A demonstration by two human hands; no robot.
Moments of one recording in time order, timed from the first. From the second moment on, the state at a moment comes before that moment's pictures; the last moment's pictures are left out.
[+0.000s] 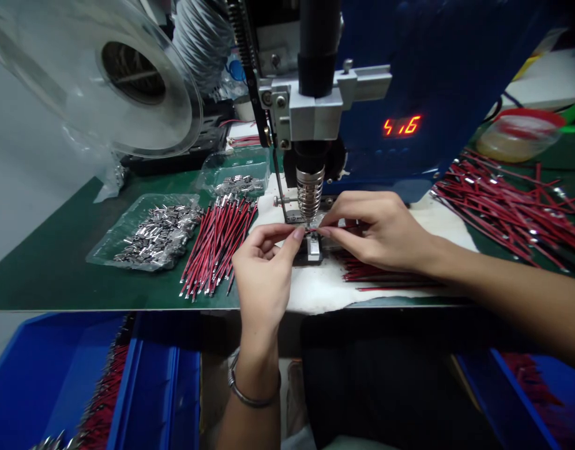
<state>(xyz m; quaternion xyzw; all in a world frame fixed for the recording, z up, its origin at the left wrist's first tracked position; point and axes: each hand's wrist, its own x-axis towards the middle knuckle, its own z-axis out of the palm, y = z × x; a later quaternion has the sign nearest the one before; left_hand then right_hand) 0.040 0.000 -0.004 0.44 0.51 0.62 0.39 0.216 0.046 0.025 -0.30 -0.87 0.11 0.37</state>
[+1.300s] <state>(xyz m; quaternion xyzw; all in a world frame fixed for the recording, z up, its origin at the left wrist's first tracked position) 0.040 -0.004 -0.005 0.45 0.53 0.63 0.35 0.215 0.044 0.025 -0.30 -0.87 0.12 0.37</state>
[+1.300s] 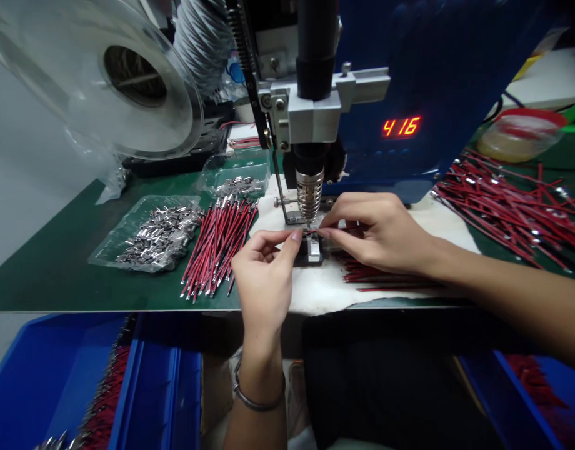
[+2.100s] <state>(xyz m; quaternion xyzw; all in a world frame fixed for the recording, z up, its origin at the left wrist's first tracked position) 0.041 -0.004 -0.004 0.46 0.53 0.62 0.35 0.217 0.042 0.024 -0.31 -0.87 0.12 0.36</state>
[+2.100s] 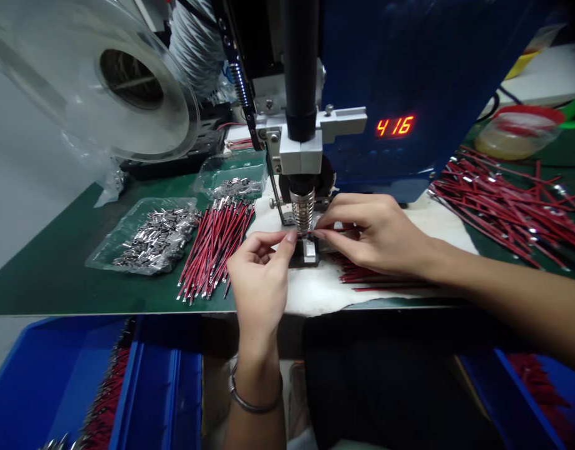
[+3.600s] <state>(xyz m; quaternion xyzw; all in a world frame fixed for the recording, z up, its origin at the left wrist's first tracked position) 0.041 -0.004 -0.005 0.47 0.52 0.62 0.34 0.216 0.042 0.026 -0.29 -0.88 0.10 0.36</state>
